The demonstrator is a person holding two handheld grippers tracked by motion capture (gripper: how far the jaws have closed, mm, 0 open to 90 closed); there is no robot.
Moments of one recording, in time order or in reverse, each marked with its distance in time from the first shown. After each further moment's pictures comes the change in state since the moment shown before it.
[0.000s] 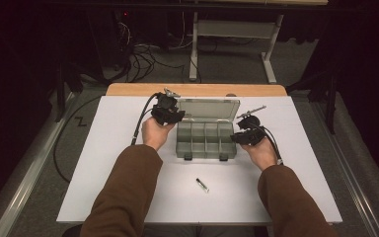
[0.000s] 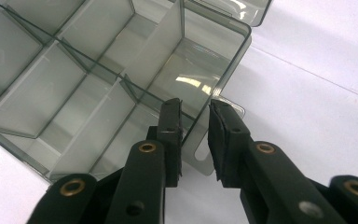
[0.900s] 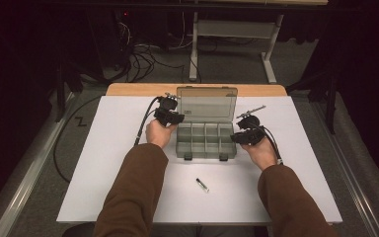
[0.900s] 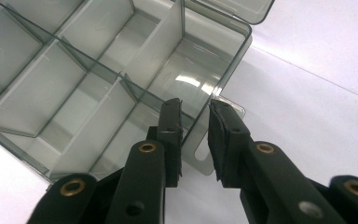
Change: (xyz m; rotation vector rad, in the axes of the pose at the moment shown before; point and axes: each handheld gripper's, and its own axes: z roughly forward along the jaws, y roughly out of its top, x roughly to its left) left arm 0.012 -0.011 0.038 0.088 -0.008 -0.107; right arm 0.000 0.001 0.000 0.007 0.000 -0.002
